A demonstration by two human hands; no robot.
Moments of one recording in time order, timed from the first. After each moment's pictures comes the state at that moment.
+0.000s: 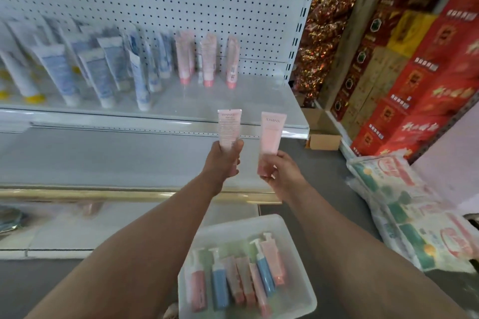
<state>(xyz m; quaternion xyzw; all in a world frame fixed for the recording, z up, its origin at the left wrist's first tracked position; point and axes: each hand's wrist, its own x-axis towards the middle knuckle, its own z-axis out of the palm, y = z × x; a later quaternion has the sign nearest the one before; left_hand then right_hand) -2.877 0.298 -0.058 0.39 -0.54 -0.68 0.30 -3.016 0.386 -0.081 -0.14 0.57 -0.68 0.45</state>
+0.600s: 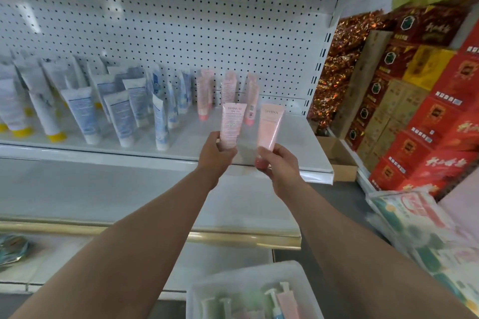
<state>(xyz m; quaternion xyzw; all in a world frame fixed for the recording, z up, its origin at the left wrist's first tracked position) -2.876 0.181 -0.009 0.42 -0.62 -0.54 0.39 -3.012 0.272 -0.014 -0.21 0.58 -0.70 0.37</state>
